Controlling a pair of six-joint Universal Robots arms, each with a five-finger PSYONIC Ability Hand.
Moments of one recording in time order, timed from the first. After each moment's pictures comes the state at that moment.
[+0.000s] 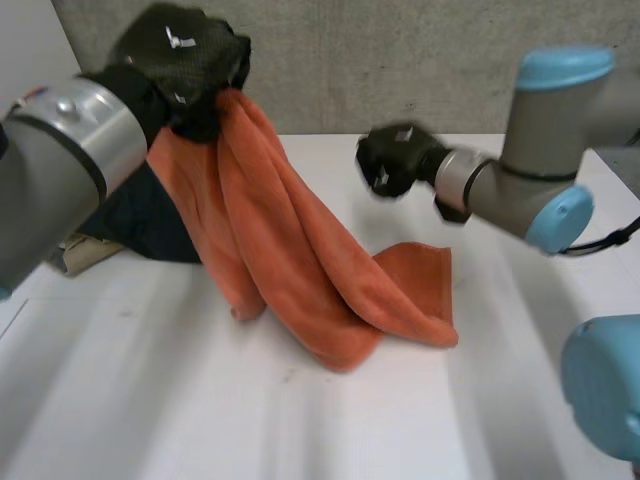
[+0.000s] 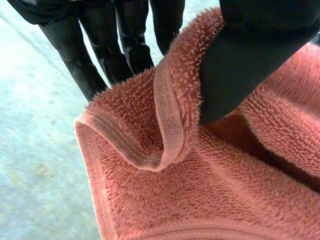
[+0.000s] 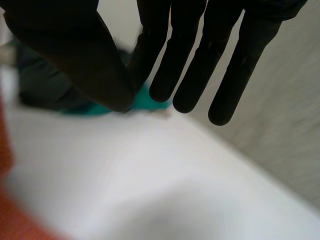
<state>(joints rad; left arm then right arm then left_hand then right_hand) 4.24 -1.76 -1.14 2.98 -1.40 3.60 1.98 -0.52 0.21 0.49 1.11 2.93 1.16 1.19 1.19 1.20 0.97 1.15 1.18 1.18 1.19 1.00</state>
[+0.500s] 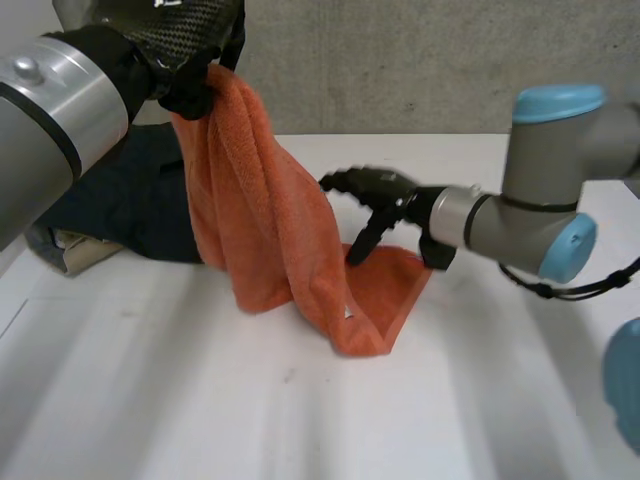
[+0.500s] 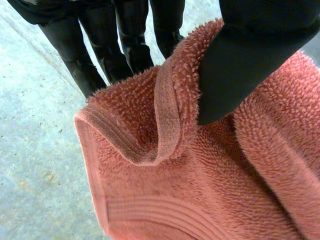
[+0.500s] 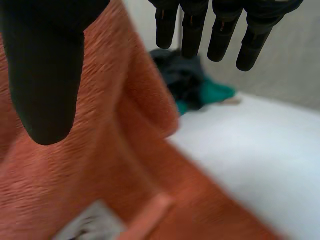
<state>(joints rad) 4.22 -1.72 -1.09 2.90 -1.42 3.59 1.99 -0.64 0.61 0.41 0.91 3.16 1.16 1.19 1.19 1.20 0.97 0.32 0.31 0.31 0.31 0.11</state>
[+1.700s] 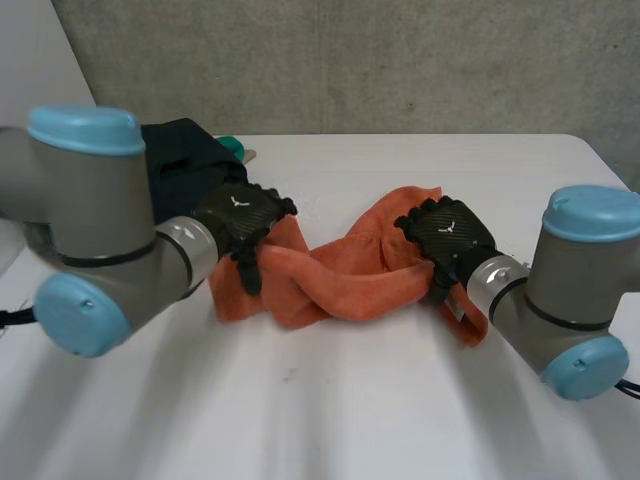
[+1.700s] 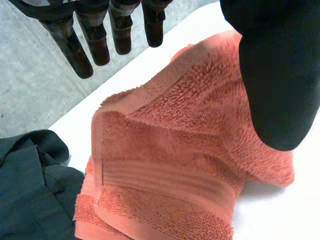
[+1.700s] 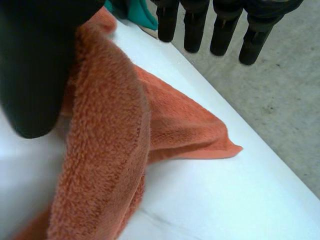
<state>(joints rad) 4.22 -2.08 -1.19 2.88 -1.43 3.51 1.97 -1.04 1.48 -0.15 1.35 2.63 0.20 0.22 0.22 0.22 0.06 0.24 0.23 0.23 0.24 0.05</state>
